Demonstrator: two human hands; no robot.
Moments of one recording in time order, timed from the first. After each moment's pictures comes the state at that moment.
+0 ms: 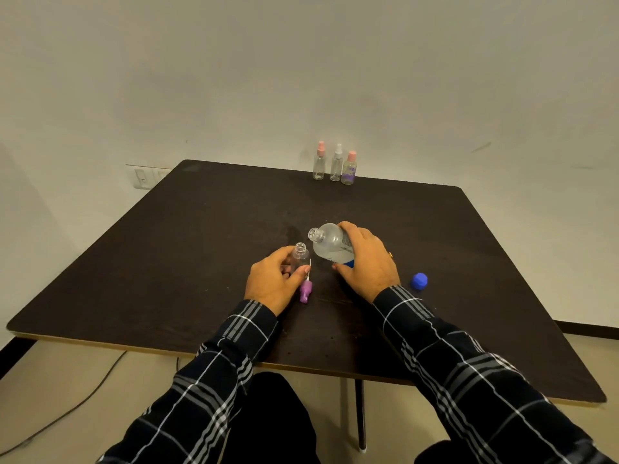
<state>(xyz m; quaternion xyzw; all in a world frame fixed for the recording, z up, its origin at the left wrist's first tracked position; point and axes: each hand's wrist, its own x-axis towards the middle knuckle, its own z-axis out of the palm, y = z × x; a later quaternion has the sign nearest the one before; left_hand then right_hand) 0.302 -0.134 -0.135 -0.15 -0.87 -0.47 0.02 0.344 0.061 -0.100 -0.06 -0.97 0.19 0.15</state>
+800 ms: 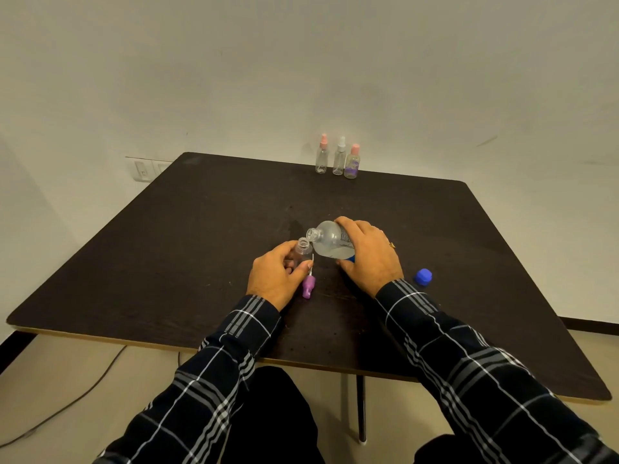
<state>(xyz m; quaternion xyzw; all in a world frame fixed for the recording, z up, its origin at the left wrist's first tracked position) 0.298 -0.133 -0.137 -0.15 -0.87 -0.46 0.02 0.340 0.061 -0.099 -0.03 -0.98 0.13 0.16</state>
